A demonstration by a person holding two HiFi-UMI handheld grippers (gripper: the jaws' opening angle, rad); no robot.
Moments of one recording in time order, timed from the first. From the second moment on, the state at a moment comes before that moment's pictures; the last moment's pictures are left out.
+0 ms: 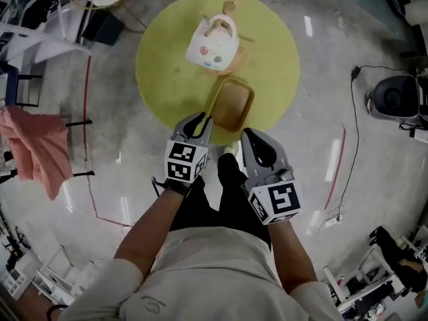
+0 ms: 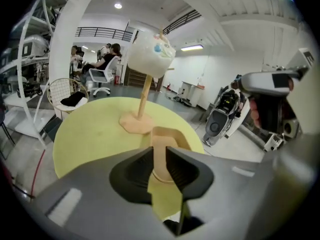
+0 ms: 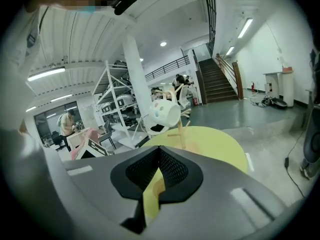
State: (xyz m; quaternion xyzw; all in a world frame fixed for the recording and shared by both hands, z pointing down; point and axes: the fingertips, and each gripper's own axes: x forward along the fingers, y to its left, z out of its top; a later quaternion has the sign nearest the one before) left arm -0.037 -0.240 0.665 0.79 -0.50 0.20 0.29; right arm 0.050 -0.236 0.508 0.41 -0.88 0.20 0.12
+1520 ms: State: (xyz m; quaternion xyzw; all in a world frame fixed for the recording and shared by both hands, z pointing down) left arm -0.047 -0.238 0.709 0.79 -0.44 0.30 0.31; right arm 0.068 -0.241 0.532 0.46 -0.85 0.24 0.09
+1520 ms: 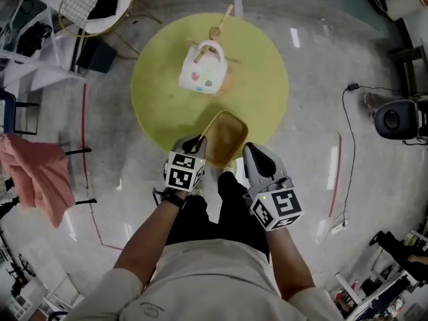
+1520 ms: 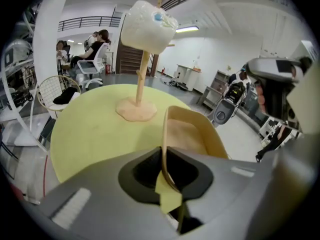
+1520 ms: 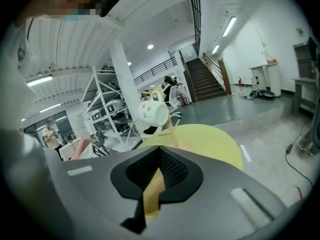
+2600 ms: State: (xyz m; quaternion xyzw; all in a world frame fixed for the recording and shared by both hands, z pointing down) left arm -0.060 -0.179 0.541 0.84 -0.39 0.26 0.27; right arm 0.080 -0.182 0.418 0.53 -0.83 0.18 0.05
